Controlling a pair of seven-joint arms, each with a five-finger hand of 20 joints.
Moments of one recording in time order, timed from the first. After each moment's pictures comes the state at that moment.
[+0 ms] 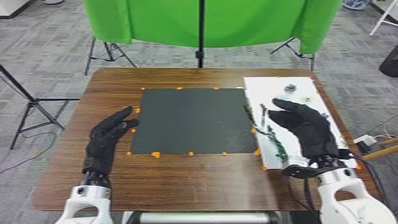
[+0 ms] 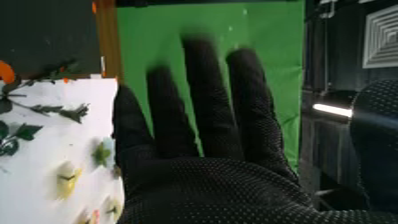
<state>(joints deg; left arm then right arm) 124.3 -78.7 -92.3 -121.8 73.2 4.6 11.7 -119.0 -80.7 100.9 -122.6 -72.7 -12.4 -1.7</state>
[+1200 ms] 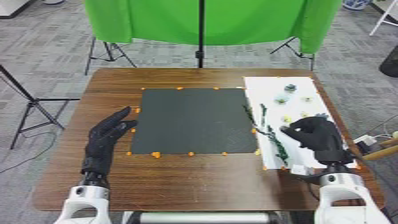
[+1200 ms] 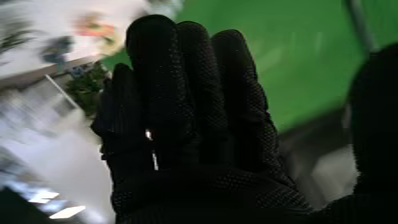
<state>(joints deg) 124.5 -78.5 -92.8 -122.0 73.9 4.9 10.8 -123.9 -68.2 93.8 -126.9 -133.1 7.2 15.1</state>
